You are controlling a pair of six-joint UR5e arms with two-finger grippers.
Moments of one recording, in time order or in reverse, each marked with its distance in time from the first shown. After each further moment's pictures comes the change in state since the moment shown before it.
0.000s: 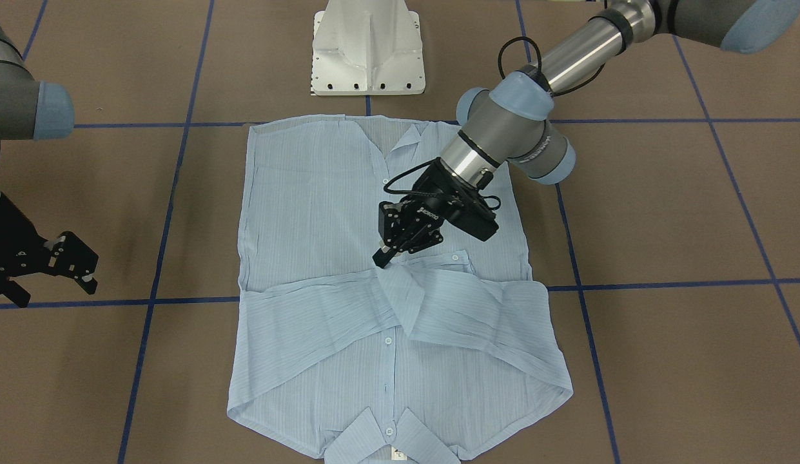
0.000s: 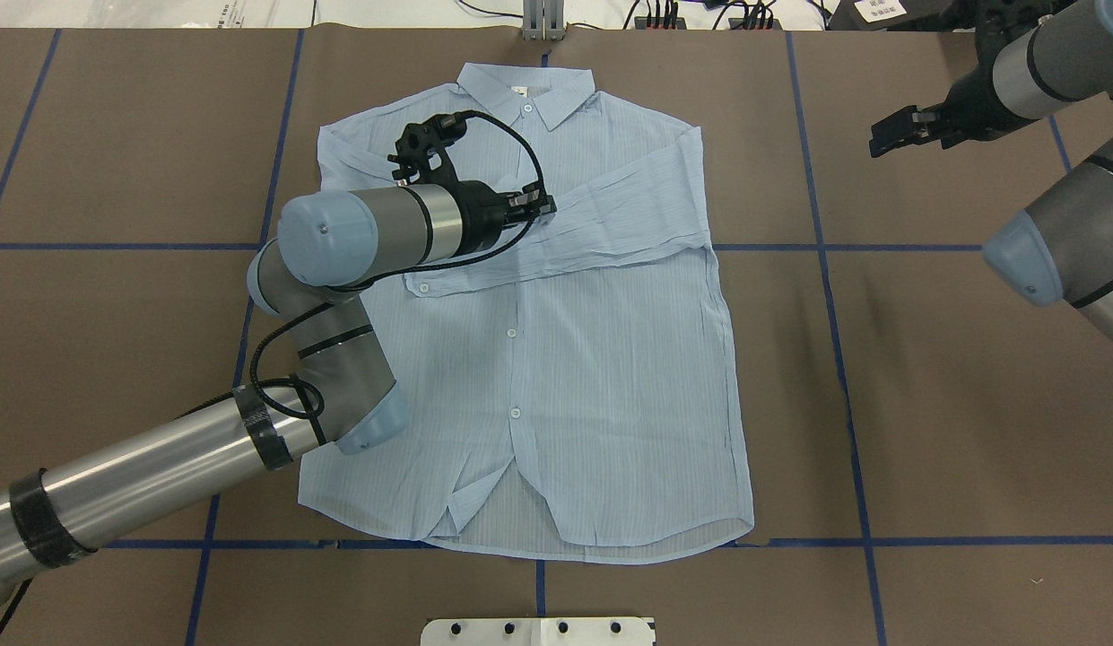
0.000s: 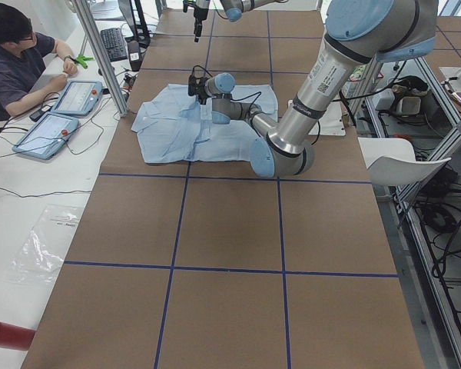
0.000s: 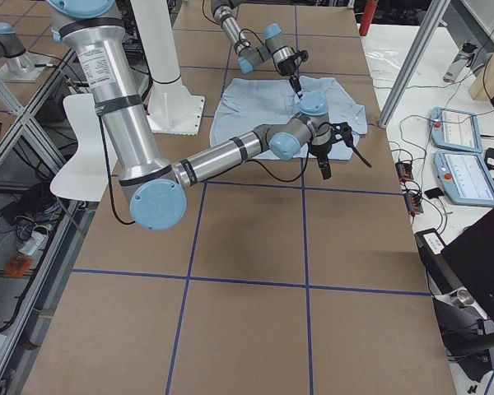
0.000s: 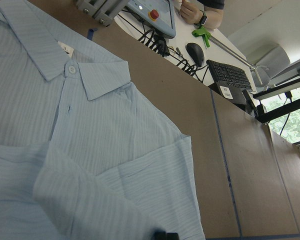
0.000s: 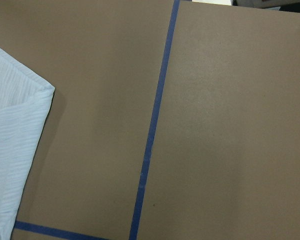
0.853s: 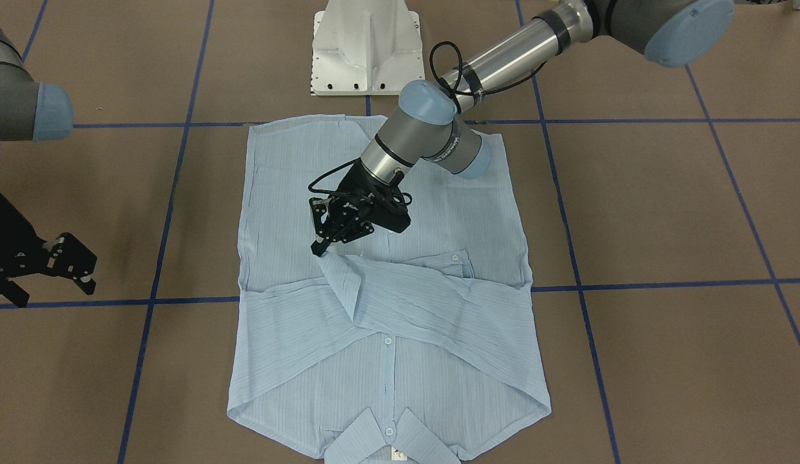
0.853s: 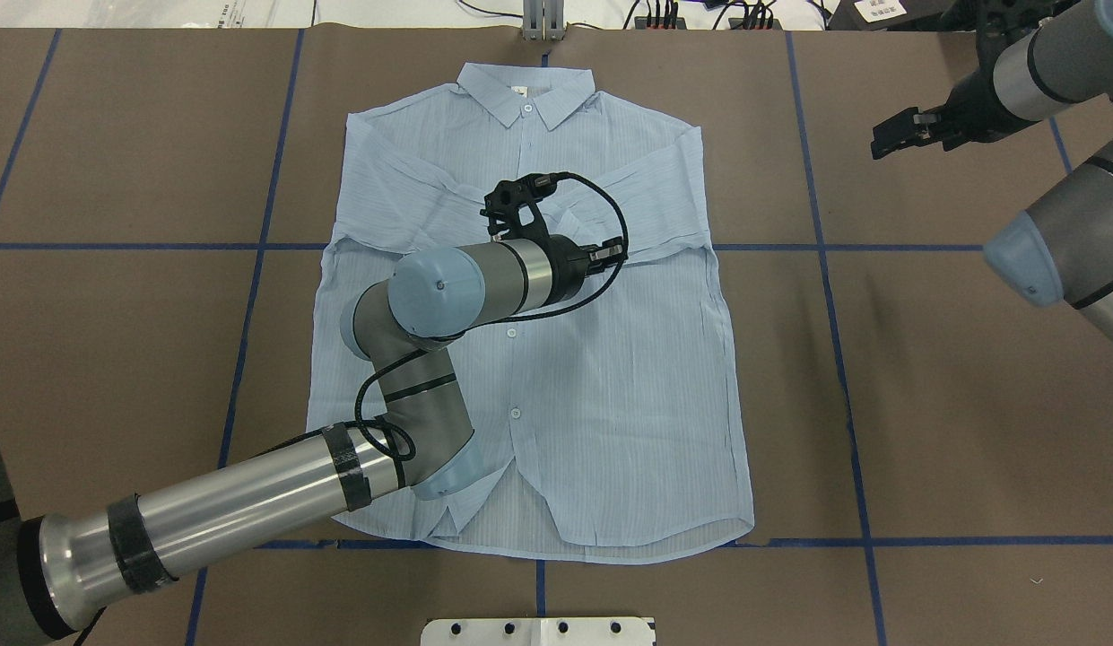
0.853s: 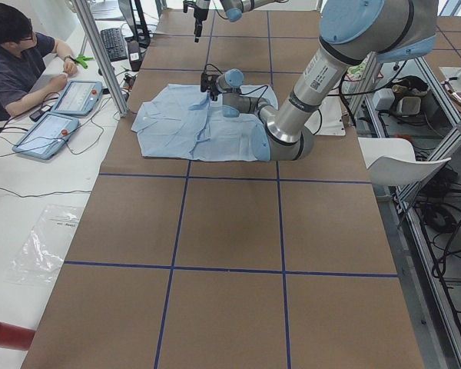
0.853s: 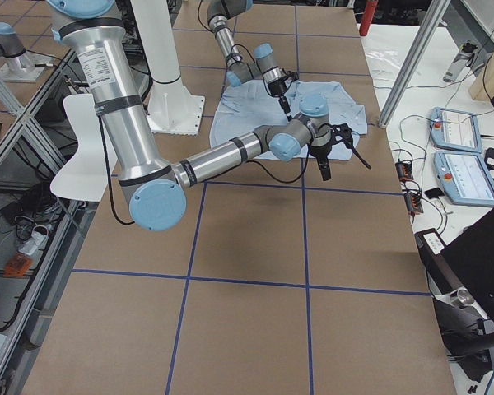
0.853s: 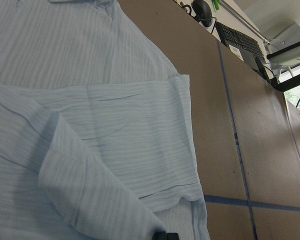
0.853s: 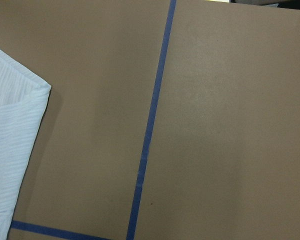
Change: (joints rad) left arm 0.092 -0.128 0.135 0.001 0.041 0.013; right arm -0.001 -0.002 -0.003 -0.001 0.000 0.001
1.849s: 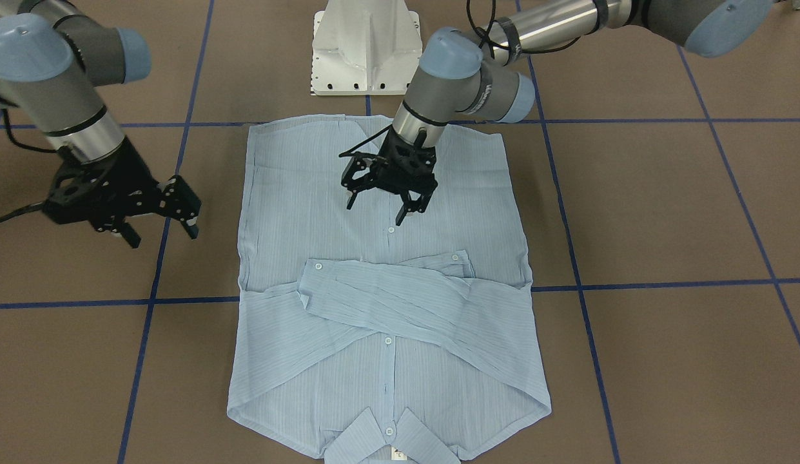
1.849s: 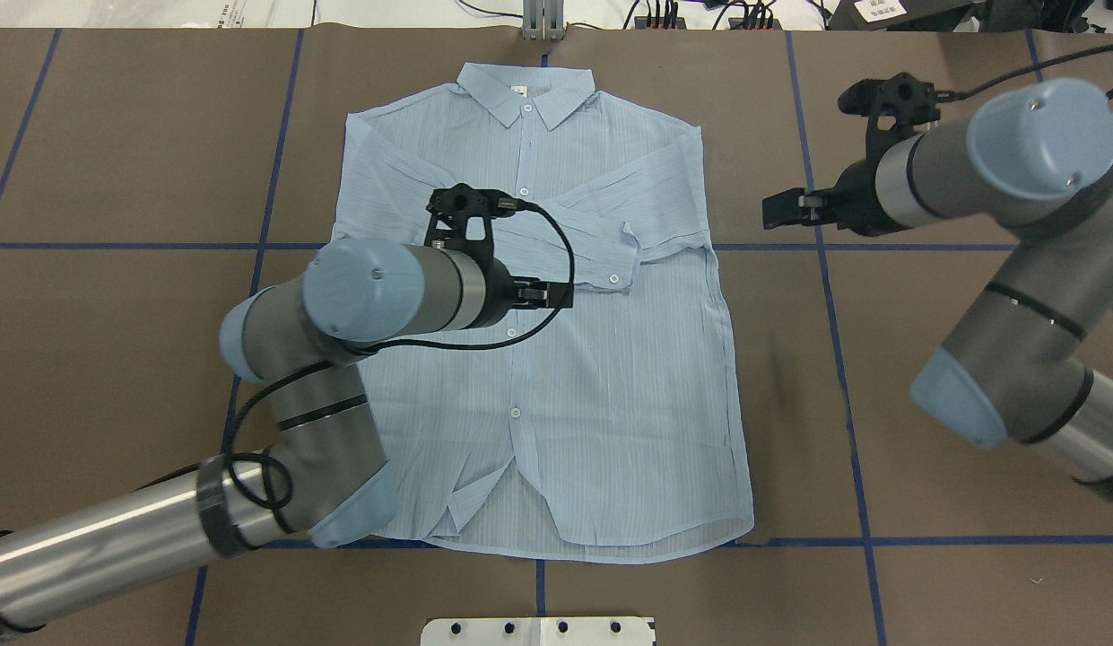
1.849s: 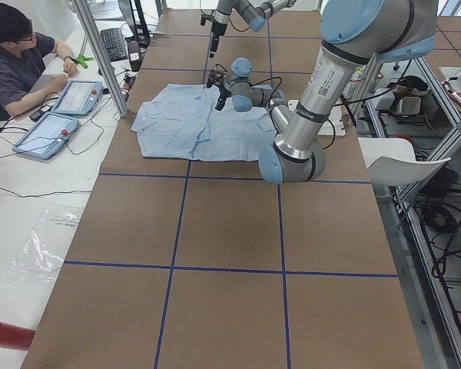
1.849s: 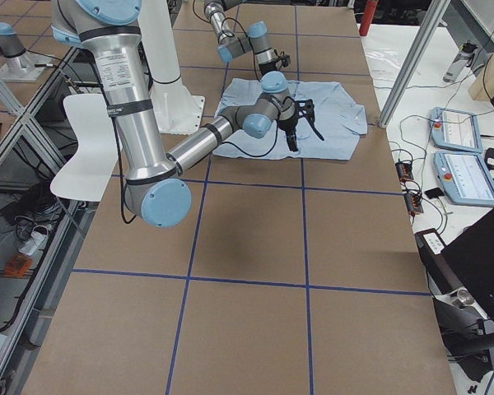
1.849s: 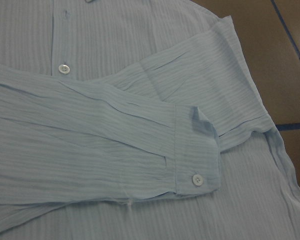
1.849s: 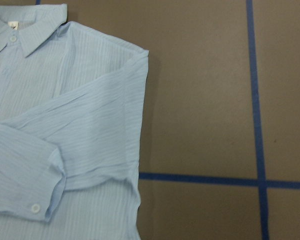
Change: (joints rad) left arm -0.017 0.279 -0.536 0.546 -0.086 0.336; right arm -0.325 -0.069 0.276 -0.002 -0.240 0.411
